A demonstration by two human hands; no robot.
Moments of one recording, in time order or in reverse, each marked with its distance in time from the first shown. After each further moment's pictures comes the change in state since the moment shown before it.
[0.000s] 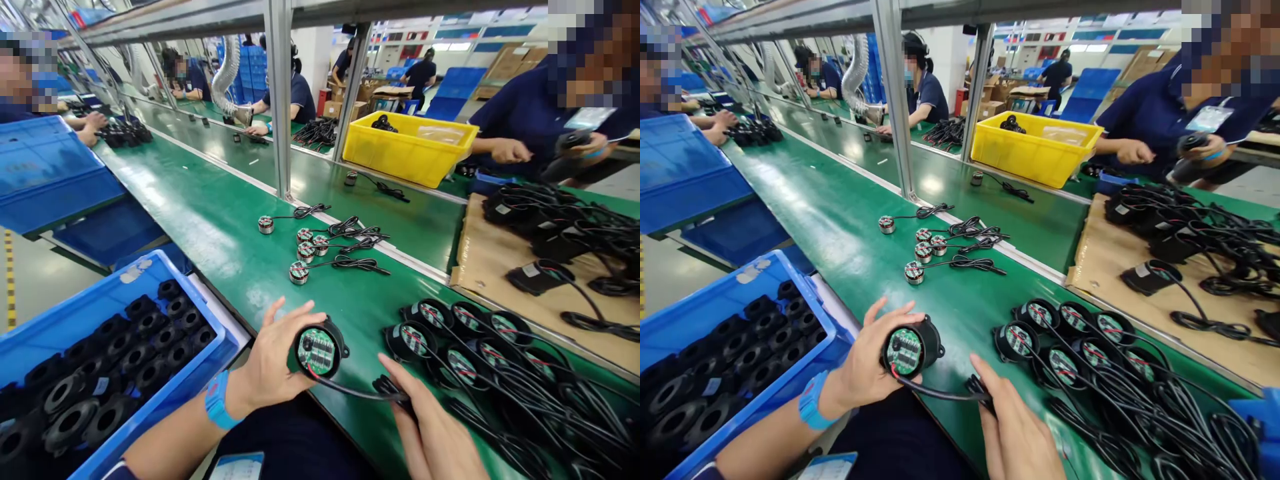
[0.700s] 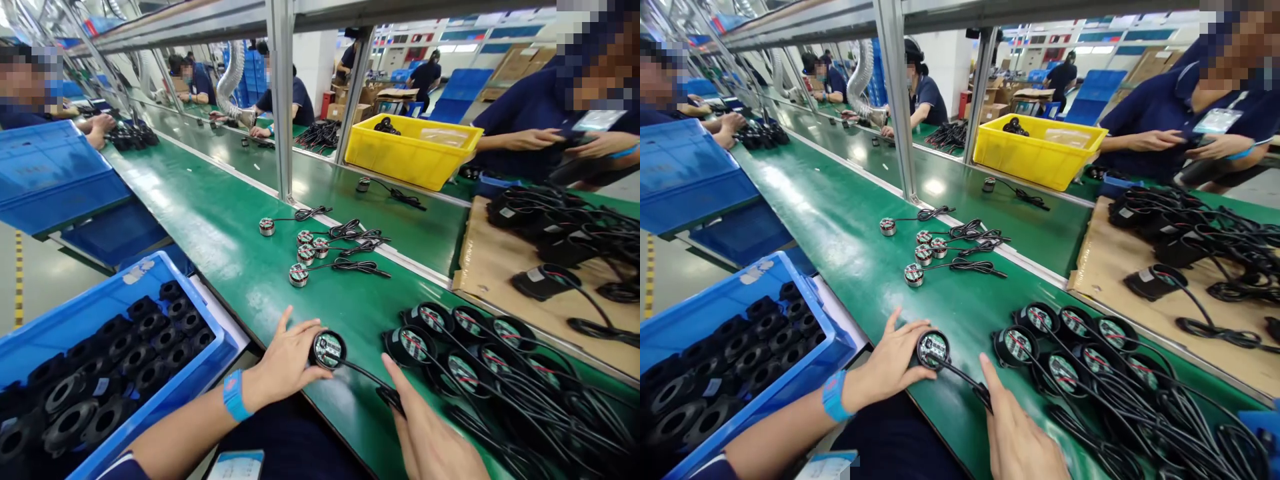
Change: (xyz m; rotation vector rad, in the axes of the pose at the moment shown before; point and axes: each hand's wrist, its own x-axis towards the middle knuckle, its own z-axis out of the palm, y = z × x) left_hand 0.002 0.005 0.021 0.150 -0.131 0.032; right_hand -0.013 0.007 -0.005 -0.145 -0.032 -0.052
